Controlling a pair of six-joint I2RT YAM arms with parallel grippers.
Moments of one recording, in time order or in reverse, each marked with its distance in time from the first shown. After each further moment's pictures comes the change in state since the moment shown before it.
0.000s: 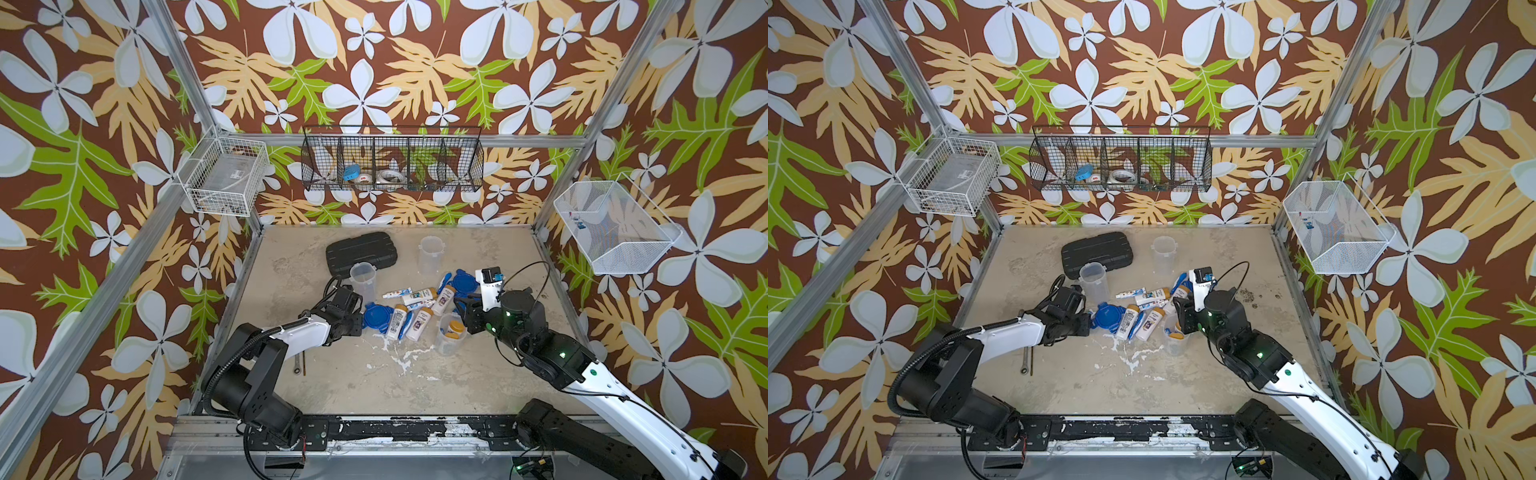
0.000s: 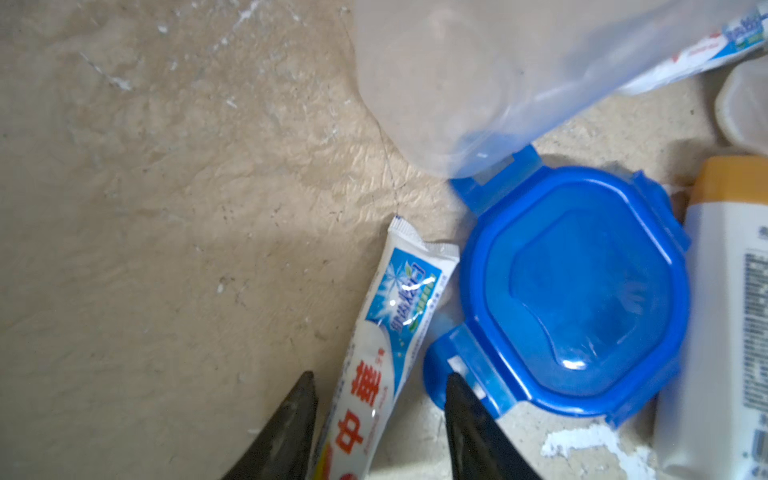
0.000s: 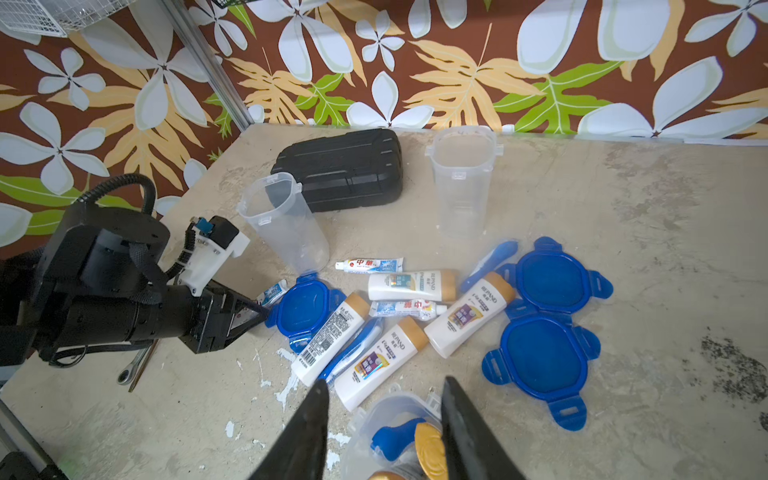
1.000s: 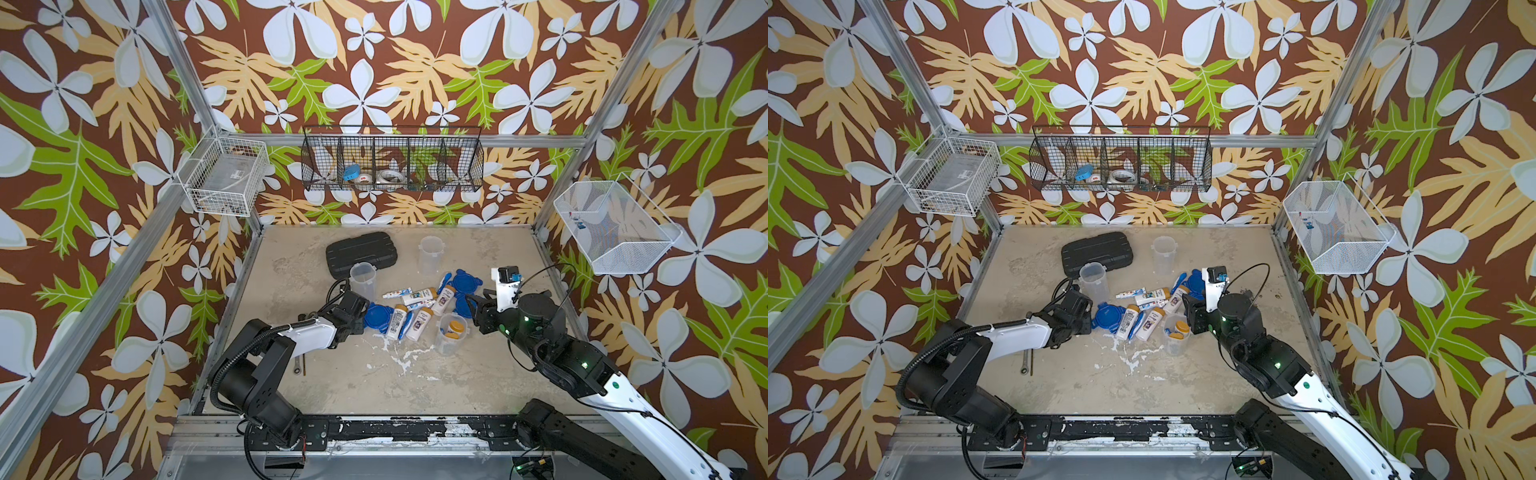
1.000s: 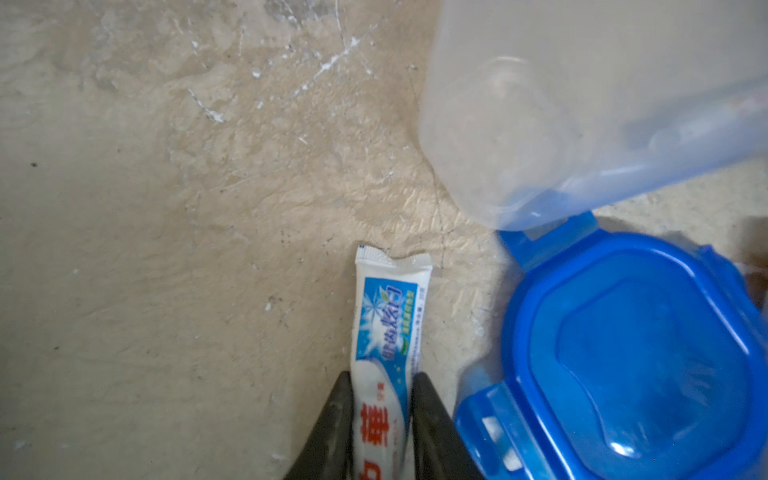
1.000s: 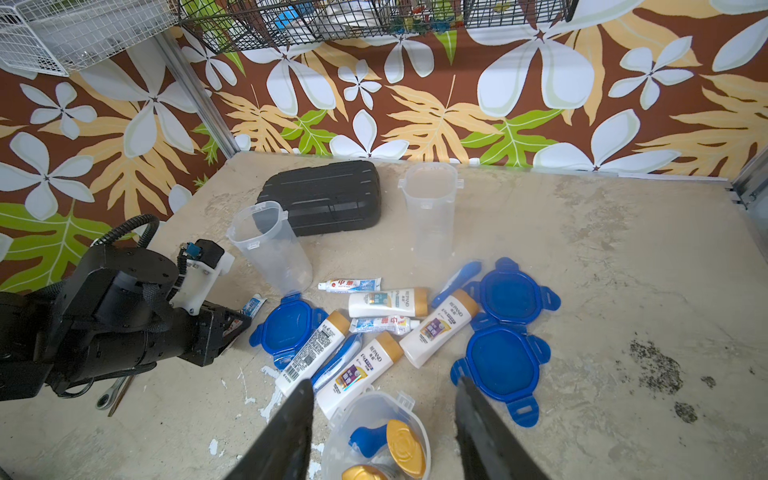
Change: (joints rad) left arm -0.059 0.070 -0.008 0.049 -0.195 -0.122; right arm -0.001 -0.074 0.061 -0.089 0.069 -0.033
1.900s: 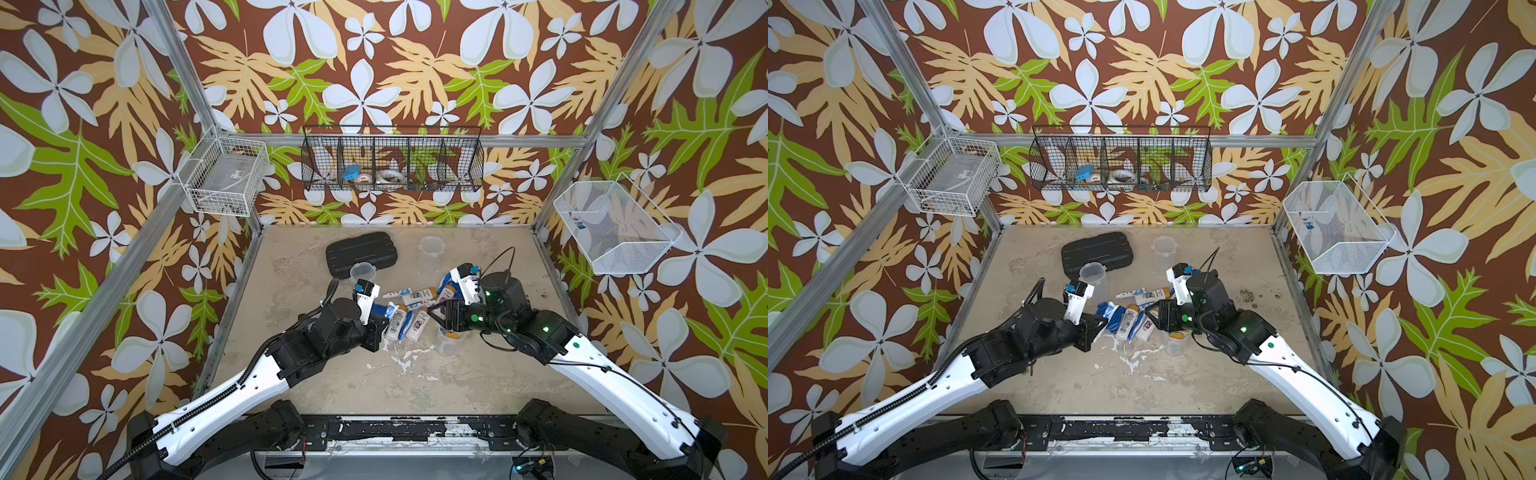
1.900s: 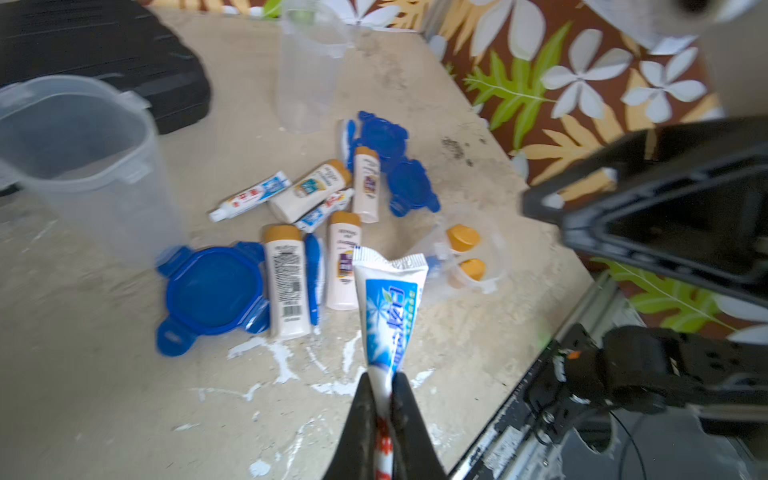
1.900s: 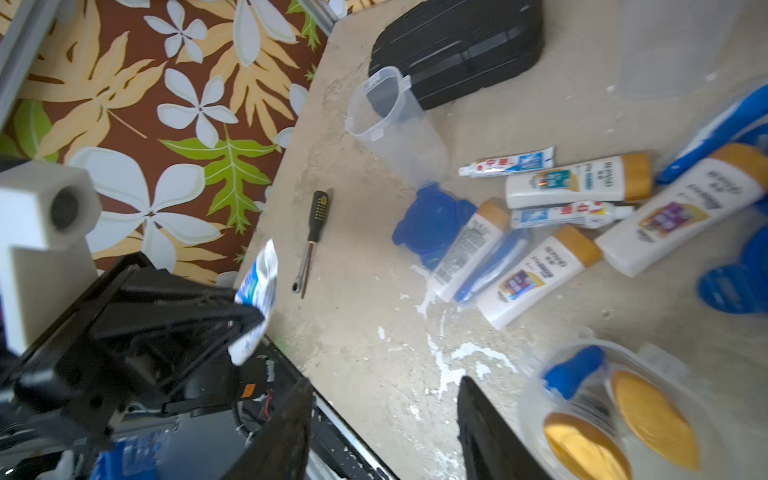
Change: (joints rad) left arm -0.392 -0.649 0.192 -0.294 0.239 0.008; right arm 0.000 0.313 0.118 -0.023 -0.538 0.336
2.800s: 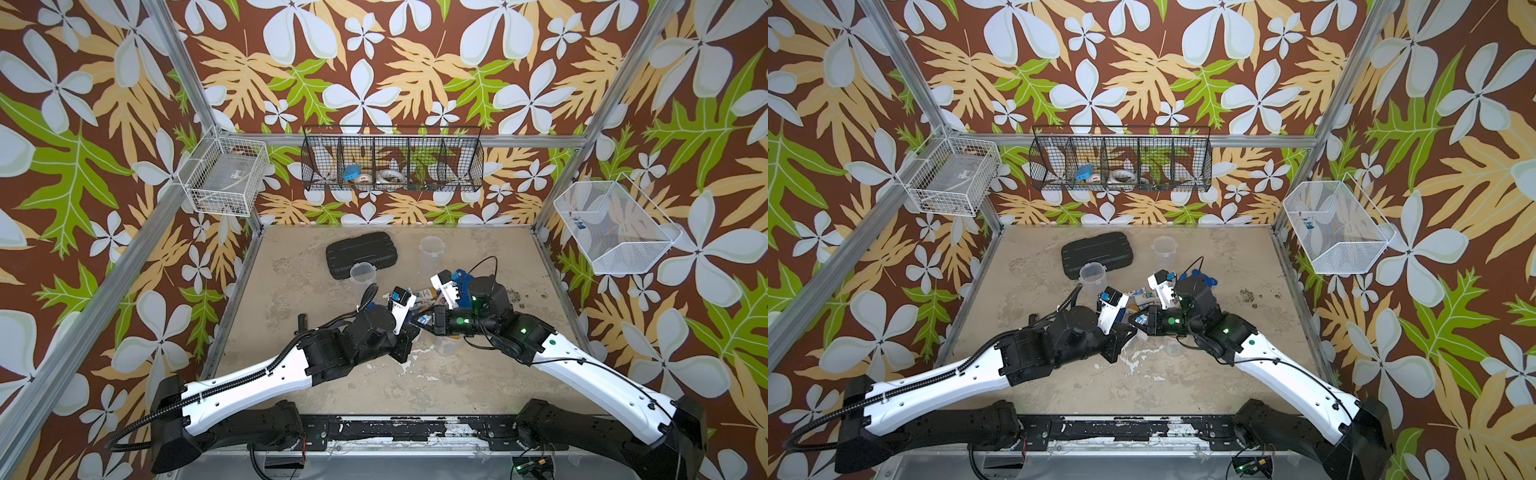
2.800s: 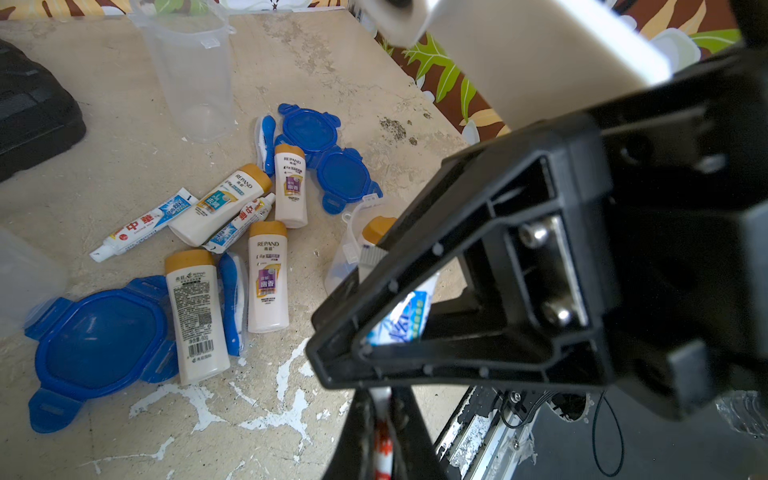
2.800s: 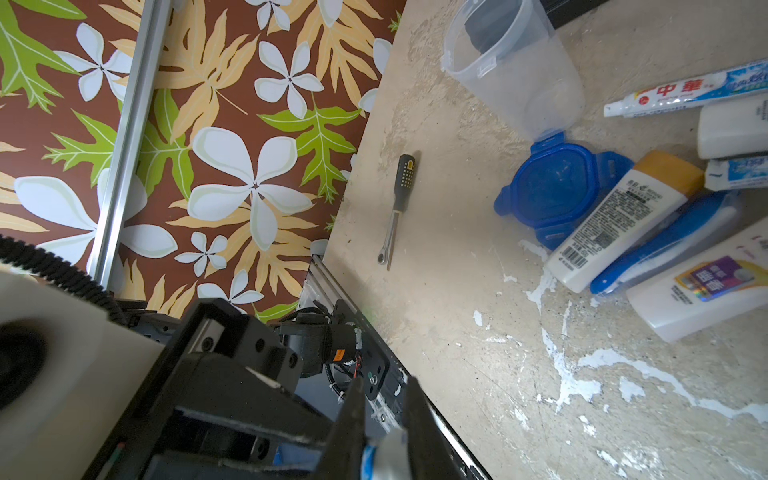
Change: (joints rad) left arm -0.174 0.163 0.073 0.090 -0.072 0.020; right arm 0.052 0.028 -0.106 0.236 -0.194 0.160
